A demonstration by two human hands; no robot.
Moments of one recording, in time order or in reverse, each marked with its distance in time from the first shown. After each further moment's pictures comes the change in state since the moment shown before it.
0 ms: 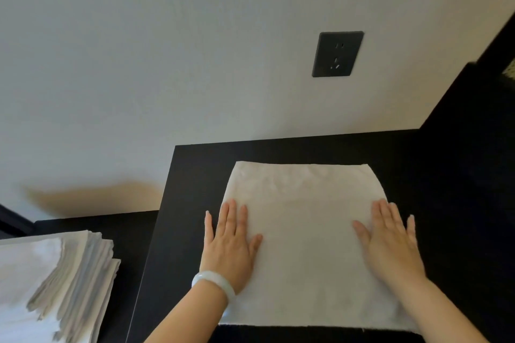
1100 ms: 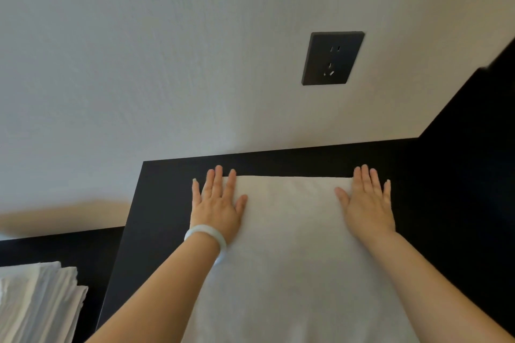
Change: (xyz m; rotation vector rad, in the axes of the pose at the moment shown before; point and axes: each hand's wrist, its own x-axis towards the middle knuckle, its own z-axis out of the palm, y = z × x) left_hand 0.147 -0.005 -0.014 -0.018 0.011 -0.068; right_hand 0.126 -0.031 -0.023 -0.040 0.023 0.037
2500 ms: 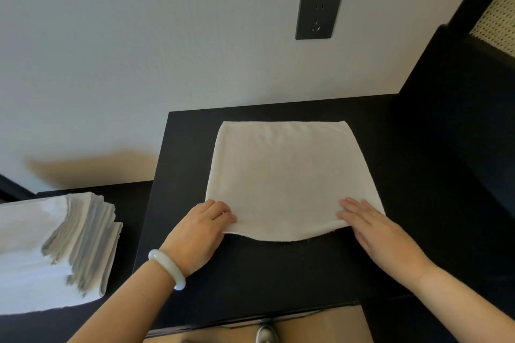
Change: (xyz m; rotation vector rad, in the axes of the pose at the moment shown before) left_hand -0.229 -0.050 -0.016 -0.169 0.123 0.596; right_hand -0.226 0.081 -0.005 0.109 -0.086 -0.595
